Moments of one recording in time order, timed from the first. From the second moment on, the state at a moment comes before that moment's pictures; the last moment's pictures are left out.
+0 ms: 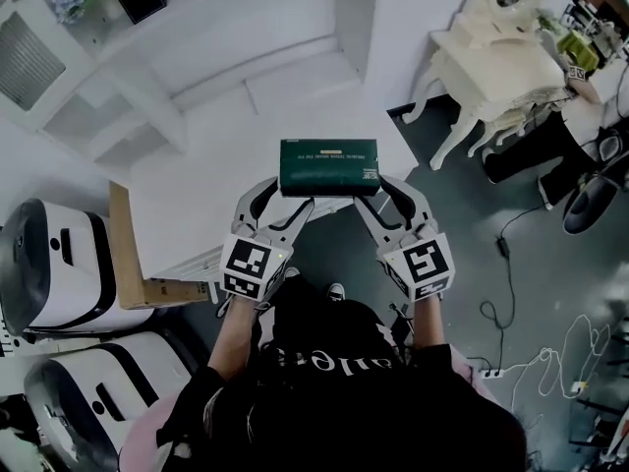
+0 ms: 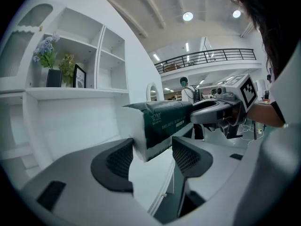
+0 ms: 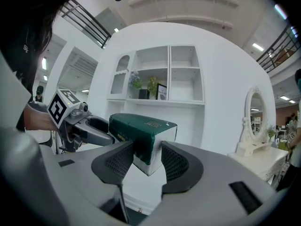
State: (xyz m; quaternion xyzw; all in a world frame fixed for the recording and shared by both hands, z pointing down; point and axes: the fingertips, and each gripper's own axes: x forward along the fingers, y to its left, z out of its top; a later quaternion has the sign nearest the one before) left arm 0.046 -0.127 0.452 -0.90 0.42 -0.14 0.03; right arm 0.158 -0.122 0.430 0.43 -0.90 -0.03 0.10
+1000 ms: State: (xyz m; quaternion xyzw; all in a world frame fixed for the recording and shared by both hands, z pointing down) left arm 0.057 -0.327 0.356 -0.90 0.41 -0.08 0.12; right arm 0.167 -0.318 0.336 0.44 -0.88 -0.14 0.07
